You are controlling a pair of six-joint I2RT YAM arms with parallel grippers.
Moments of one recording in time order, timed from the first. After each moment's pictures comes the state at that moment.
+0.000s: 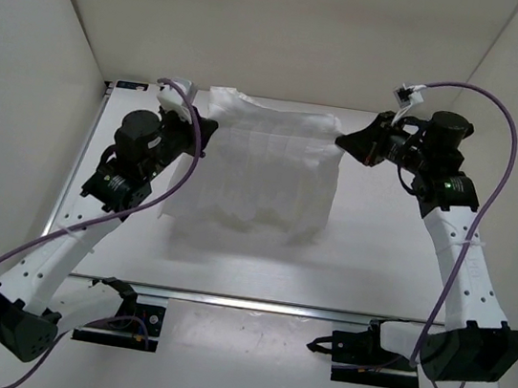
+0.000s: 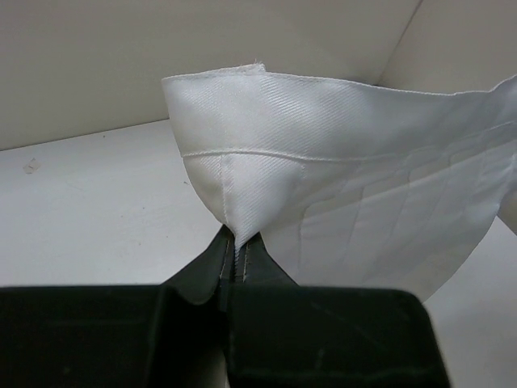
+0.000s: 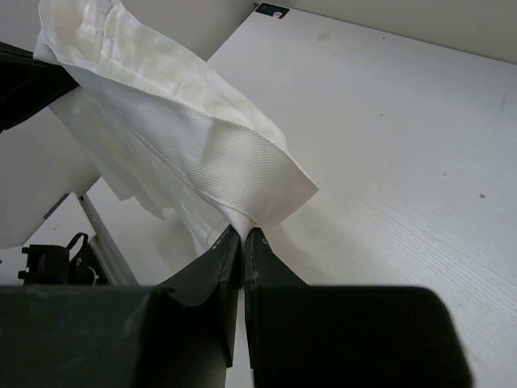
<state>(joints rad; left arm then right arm) -0.43 1.06 1.12 -0.12 0.02 -0.17 0.11 1.25 1.33 -0.32 -0.76 0.24</state>
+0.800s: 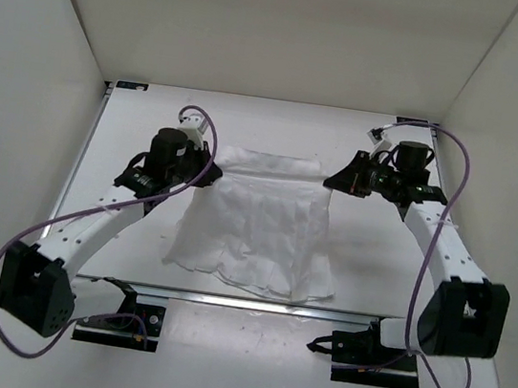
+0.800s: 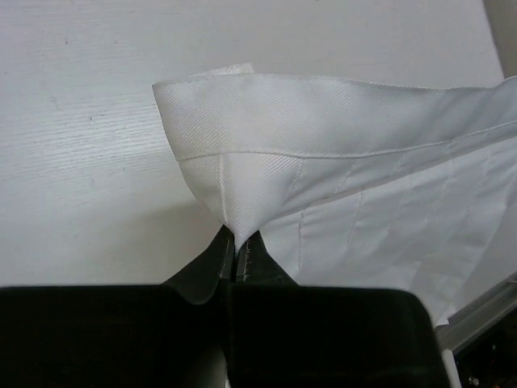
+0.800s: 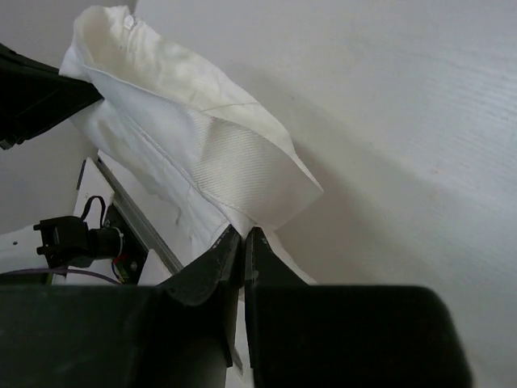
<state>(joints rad) -0.39 1.17 0.92 -0.21 0.14 -0.39 0.07 1.31 1.06 -0.33 -0.80 0.31</state>
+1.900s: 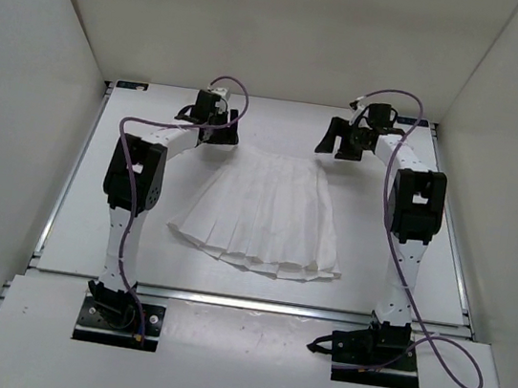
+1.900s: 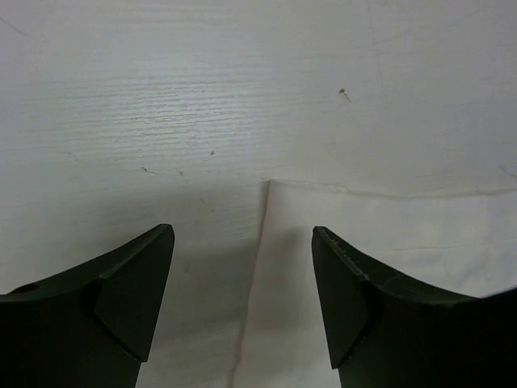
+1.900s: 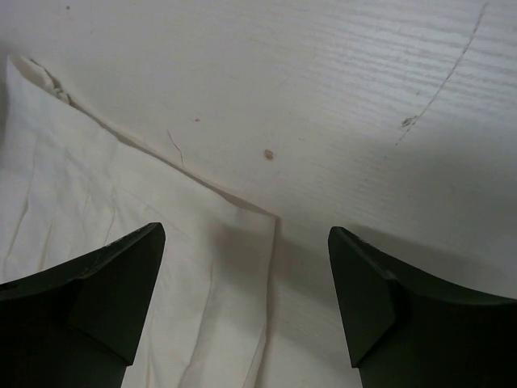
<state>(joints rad) -0.26 2.20 1.65 -0.15 0.06 -0.26 0.06 2.30 1.87 -0.43 -0.57 0.14</state>
